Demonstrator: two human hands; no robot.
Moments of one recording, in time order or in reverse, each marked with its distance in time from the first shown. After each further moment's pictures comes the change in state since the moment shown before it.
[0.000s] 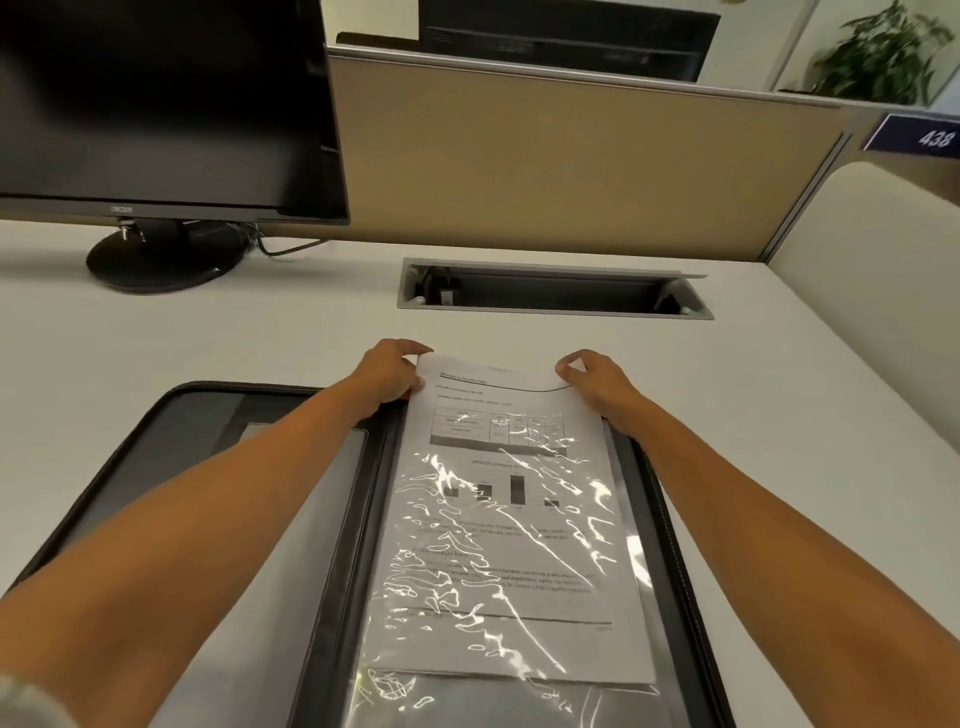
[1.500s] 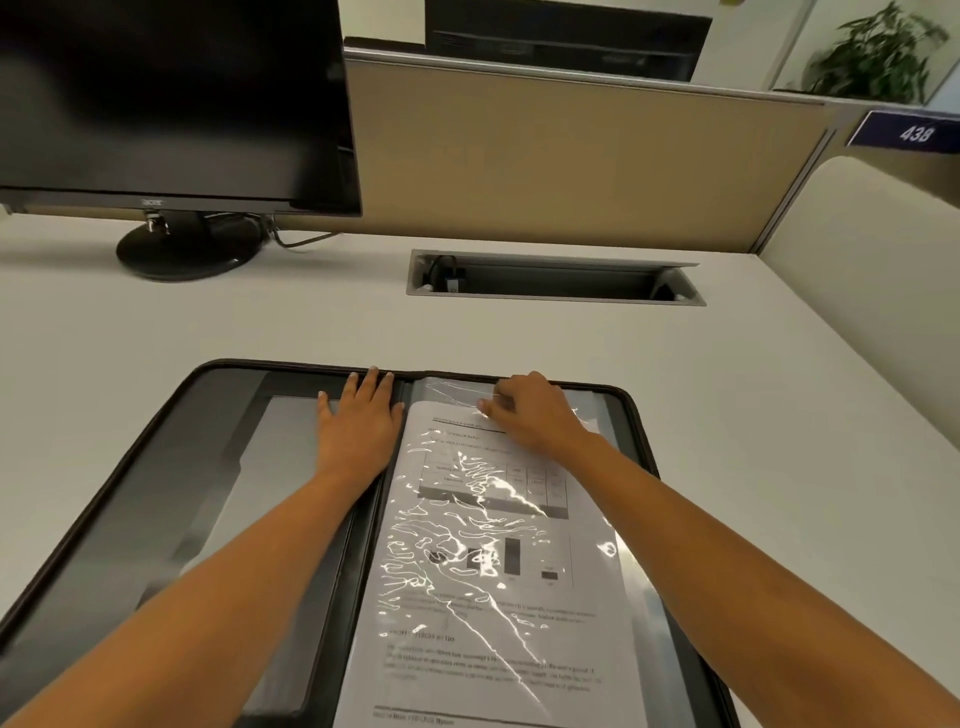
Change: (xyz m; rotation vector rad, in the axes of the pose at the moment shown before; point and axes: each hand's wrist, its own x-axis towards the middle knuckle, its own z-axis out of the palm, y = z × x) left_hand -0.070 -0.077 0.020 0.819 0.322 0.159; right_hand -0.070 -0.021 0.061 -0.432 -0.084 -0.380
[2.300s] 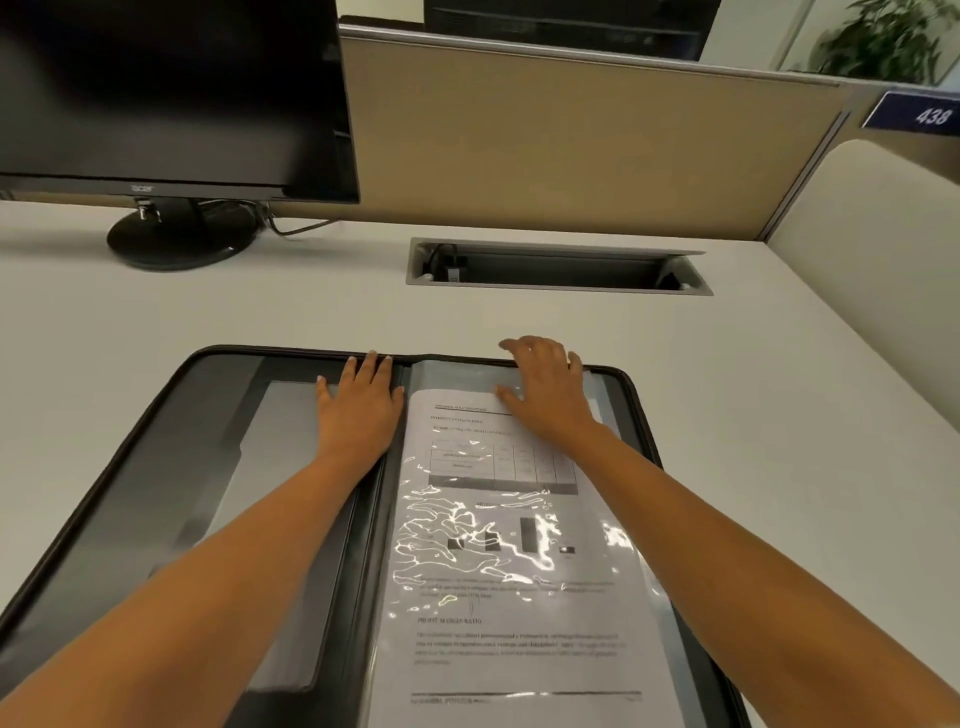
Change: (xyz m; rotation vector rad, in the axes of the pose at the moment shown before) left_hand 0.015 -0.001 0.001 0.026 0.012 -0.004; right_hand 0.008 0.011 0.001 -0.208 0.148 -0.022
